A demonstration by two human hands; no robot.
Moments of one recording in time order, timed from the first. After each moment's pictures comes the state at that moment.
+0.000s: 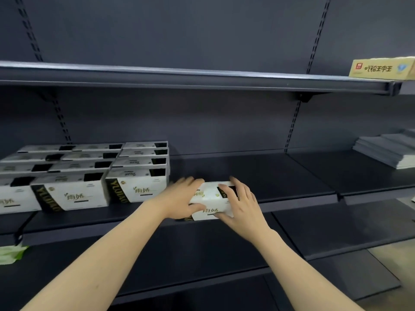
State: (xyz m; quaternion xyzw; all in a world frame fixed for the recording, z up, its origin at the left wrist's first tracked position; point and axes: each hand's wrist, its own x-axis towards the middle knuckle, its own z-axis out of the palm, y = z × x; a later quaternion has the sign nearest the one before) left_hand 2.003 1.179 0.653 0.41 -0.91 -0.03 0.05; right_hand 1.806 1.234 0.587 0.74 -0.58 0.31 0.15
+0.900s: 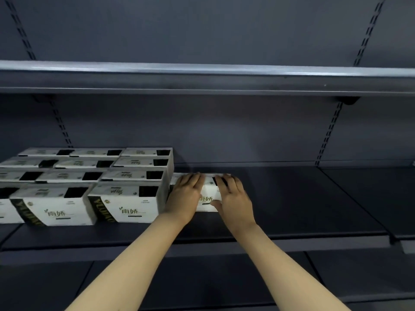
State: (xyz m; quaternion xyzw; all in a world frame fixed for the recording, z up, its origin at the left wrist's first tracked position) left_hand 1.947 1.091 0.629 0.55 -0.82 0.11 0.10; right_hand 1.800 1.099 0.589 0.73 -0.58 0.33 0.14
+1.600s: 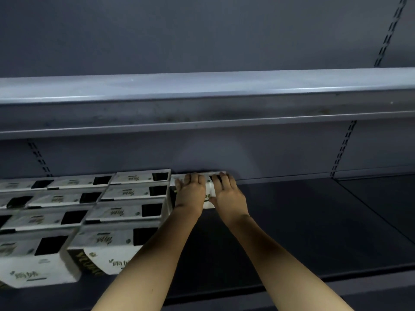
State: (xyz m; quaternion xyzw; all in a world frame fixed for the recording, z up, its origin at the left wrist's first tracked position) left_hand 1.932 0.980 0.644 0.61 -0.78 0.09 0.06; right_hand 1.822 0.982 0.597 0.72 -0.62 0.29 0.16
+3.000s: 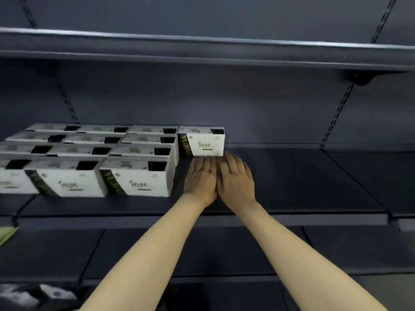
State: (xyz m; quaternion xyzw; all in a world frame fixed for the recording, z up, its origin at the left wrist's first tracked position) left_hand 1.923 1.105 0.618 0.57 -0.81 0.05 0.11; right_hand 1.815 1.106 0.591 0.73 -0.61 0.27 0.15
